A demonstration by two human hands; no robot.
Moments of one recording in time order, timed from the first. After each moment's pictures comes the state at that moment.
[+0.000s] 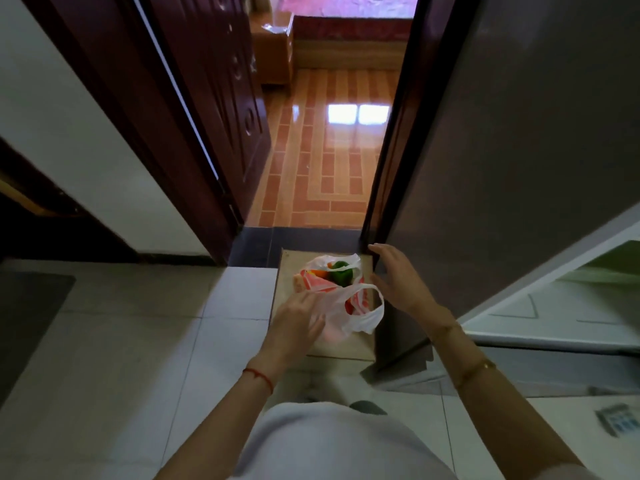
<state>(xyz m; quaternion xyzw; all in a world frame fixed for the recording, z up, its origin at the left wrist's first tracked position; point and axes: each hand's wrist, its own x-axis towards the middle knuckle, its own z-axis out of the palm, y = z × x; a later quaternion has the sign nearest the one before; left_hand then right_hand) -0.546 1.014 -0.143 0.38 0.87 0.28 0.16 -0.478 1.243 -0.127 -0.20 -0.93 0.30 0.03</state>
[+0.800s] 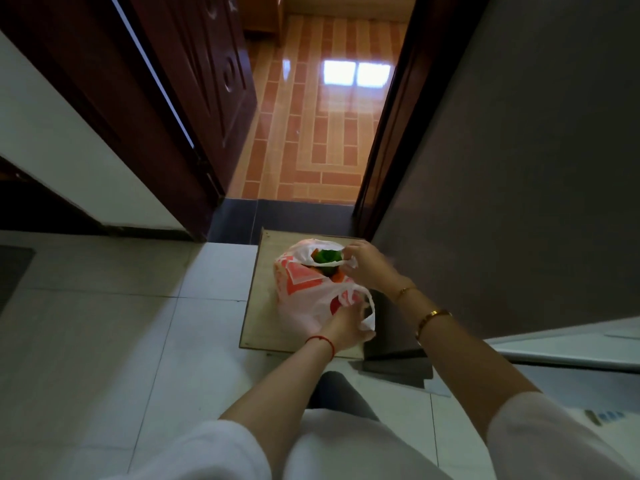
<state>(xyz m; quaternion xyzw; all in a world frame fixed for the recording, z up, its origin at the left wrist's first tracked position) -0.540 1.158 -0.272 0.28 0.81 0.24 0.46 -0.564 1.291 -0.248 -0.17 -0.94 0.29 -0.10</state>
